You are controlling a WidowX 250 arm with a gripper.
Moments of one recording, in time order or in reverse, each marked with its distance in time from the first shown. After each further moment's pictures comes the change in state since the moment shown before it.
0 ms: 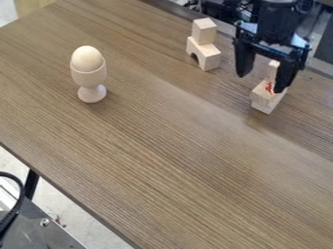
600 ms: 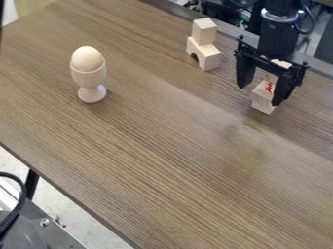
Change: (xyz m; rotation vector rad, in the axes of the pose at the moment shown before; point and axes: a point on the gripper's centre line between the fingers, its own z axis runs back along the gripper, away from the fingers) arm 0.007 0.003 -0.030 0.067 0.017 -0.032
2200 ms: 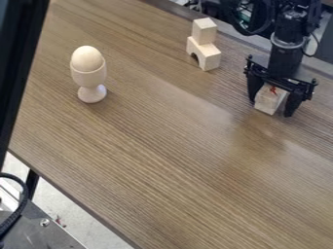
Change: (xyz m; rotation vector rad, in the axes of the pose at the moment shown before) arm 0.031 -0.005 -0.025 -0.018 -0.144 0.157
